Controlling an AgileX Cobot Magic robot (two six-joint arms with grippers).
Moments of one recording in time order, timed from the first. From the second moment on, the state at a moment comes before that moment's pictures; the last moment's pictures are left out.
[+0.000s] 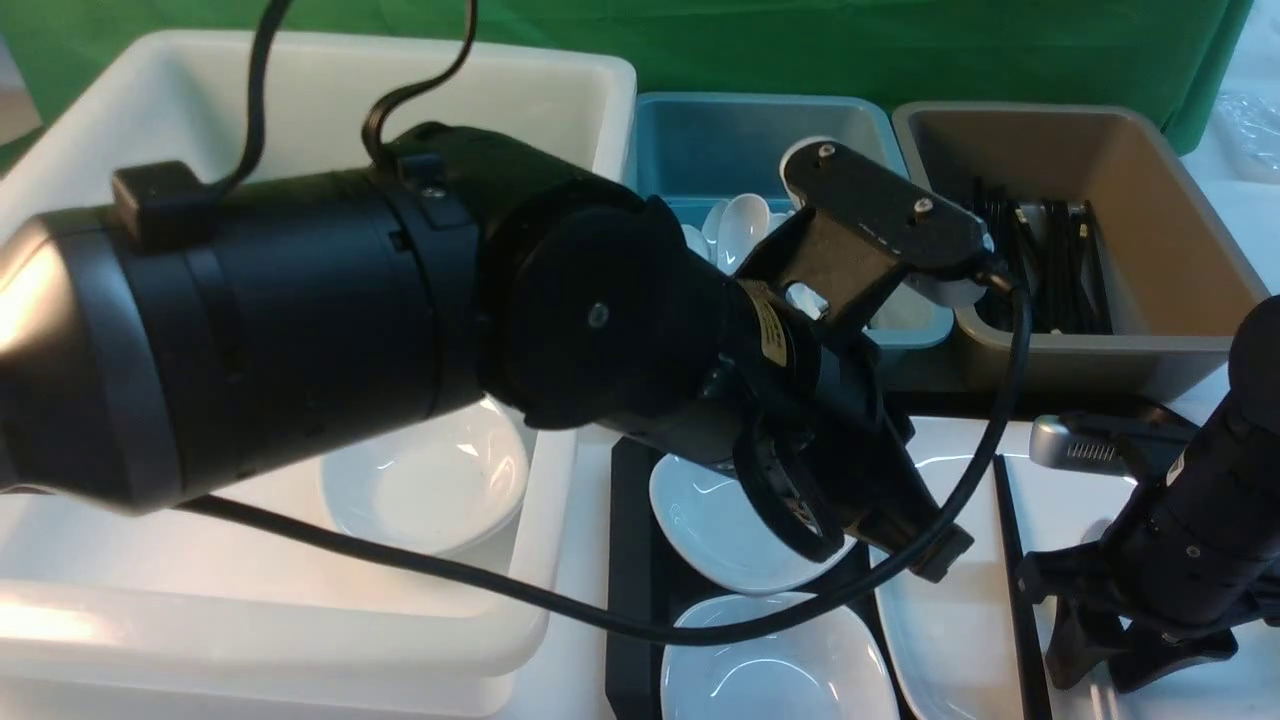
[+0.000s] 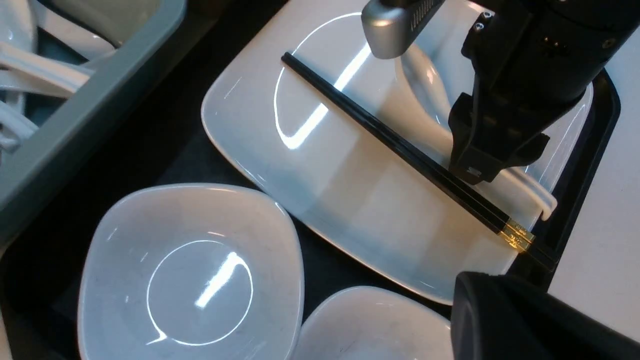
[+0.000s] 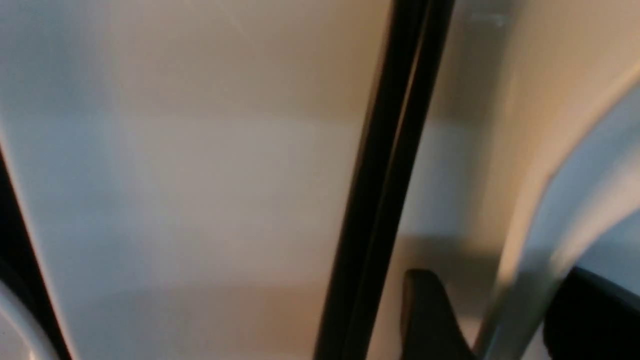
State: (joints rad) right arm 0.14 1.69 -0.90 0.20 0.80 0.05; left arm -0.90 1.60 -1.30 -0.20 0.61 0.19
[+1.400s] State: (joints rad) right arm 0.25 2.19 -2.13 0.34 0.82 0.02; left arm -0.46 1.50 -1.38 -0.23 0.84 0.05
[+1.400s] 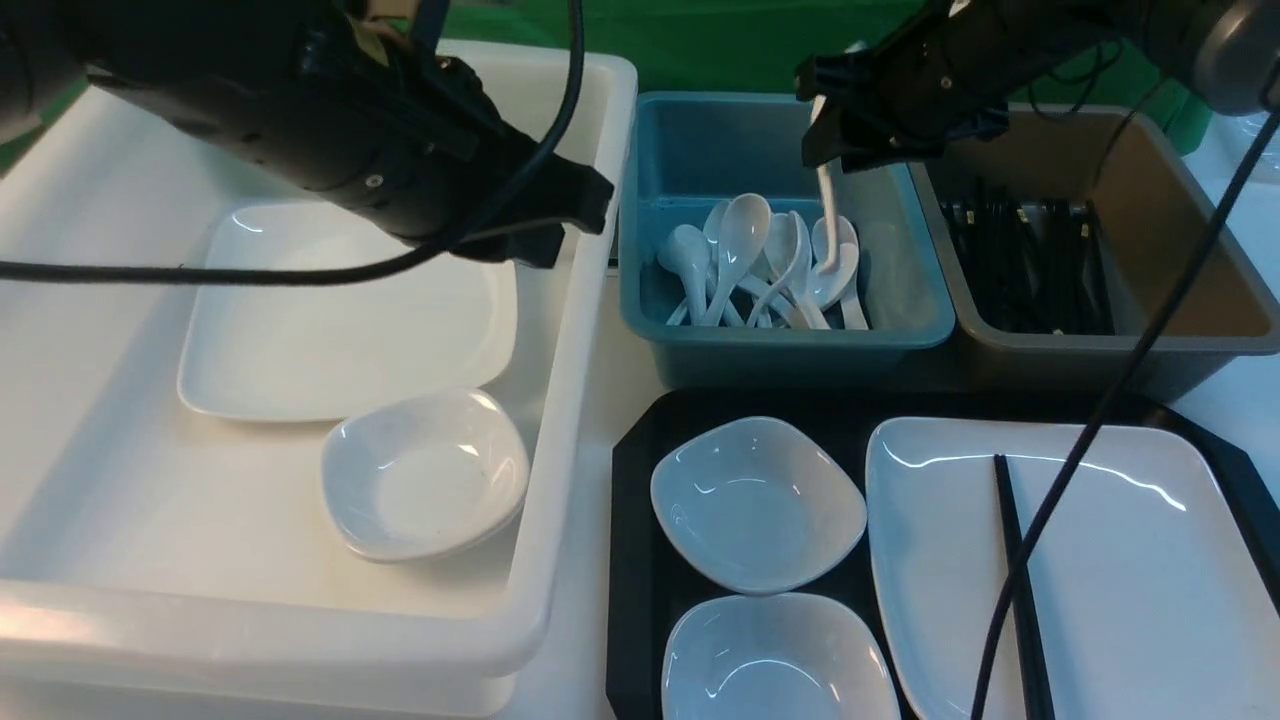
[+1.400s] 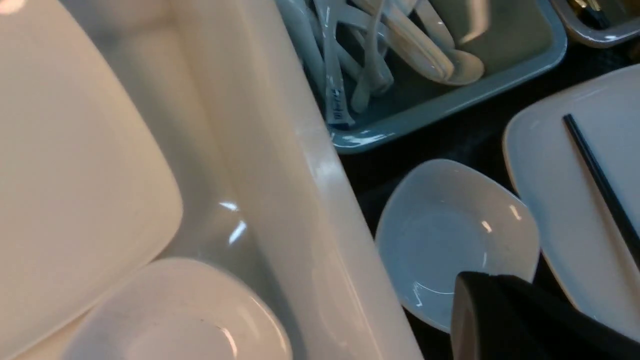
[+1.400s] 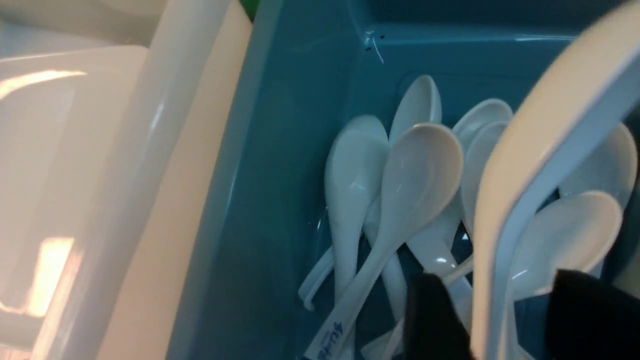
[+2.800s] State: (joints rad) right arm 0.25 1.62 -0.83 0.14 0.58 0.09; left arm -0.81 1.64 -1.34 -0.25 0.87 0.18
